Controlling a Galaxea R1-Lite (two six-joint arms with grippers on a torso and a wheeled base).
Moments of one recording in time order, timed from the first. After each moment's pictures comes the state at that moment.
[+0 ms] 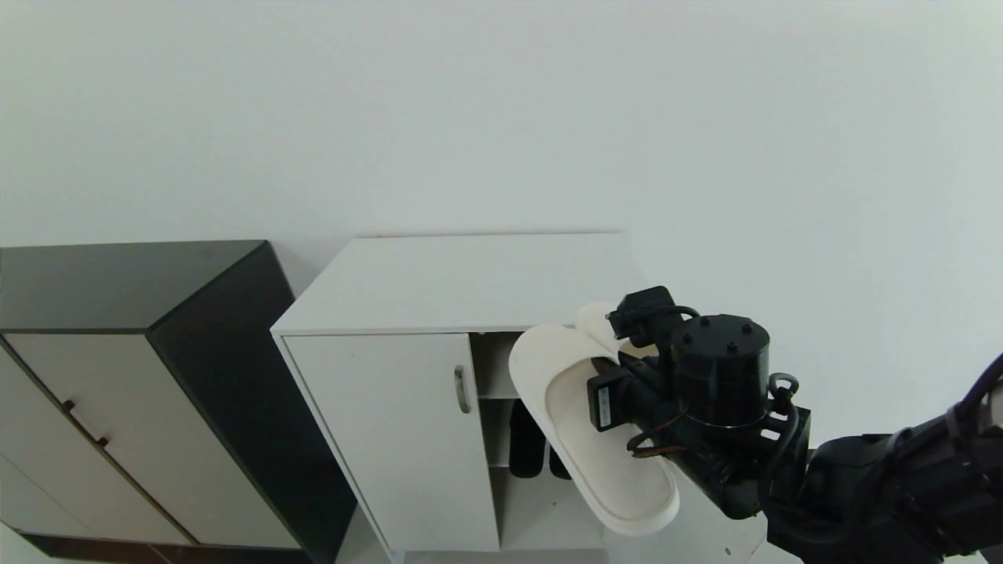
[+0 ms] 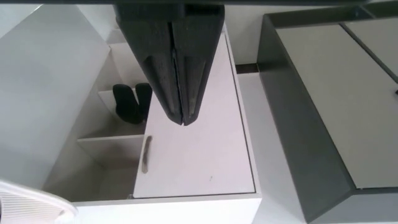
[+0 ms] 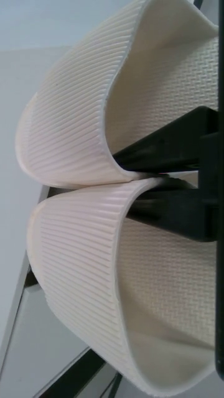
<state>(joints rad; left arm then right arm) 0.00 0.00 0.00 0.00 -0.05 0.01 0.85 1.89 -0.81 -0.90 -0.46 0.06</state>
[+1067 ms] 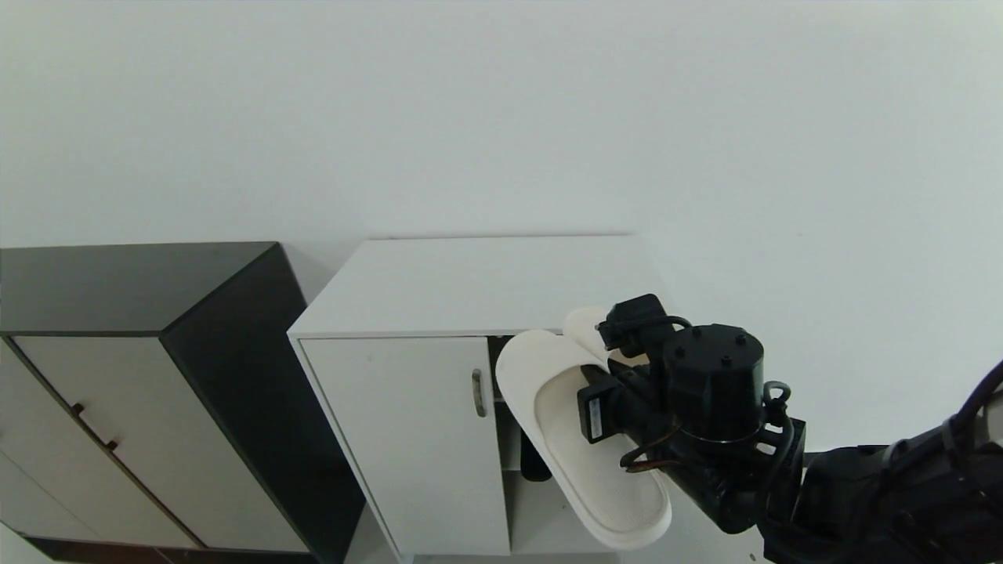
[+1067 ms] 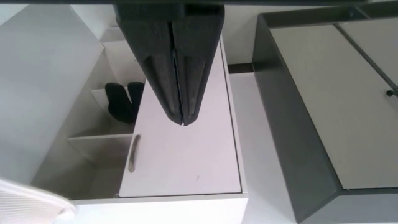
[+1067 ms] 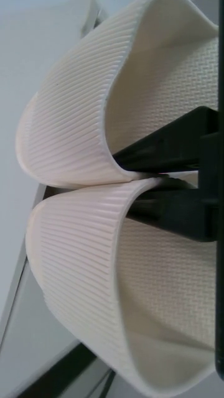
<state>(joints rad) 0.00 0.00 0.00 0.00 -0.05 0.01 0.85 1.90 -0.80 -0.91 -0.45 0.06</state>
